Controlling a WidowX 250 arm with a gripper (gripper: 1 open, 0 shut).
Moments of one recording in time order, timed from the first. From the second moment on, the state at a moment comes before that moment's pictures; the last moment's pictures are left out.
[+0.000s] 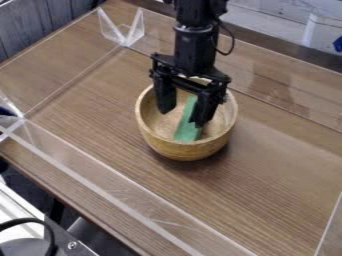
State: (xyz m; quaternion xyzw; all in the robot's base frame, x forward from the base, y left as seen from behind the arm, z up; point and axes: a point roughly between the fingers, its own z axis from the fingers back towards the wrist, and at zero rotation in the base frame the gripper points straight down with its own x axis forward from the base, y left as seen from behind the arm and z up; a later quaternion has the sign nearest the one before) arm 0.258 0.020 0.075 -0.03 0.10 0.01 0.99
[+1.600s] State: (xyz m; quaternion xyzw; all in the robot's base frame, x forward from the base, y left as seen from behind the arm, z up) arm 0.270 0.023 0.082 -0.07 0.05 0.00 1.00
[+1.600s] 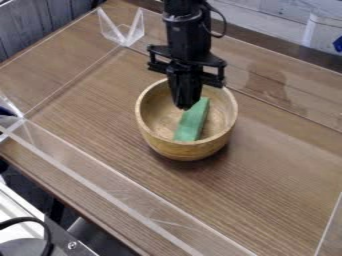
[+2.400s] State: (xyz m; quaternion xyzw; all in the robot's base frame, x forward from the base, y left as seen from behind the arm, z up) arm 0.272 0.039 0.075 -0.09 0.06 -0.01 0.99
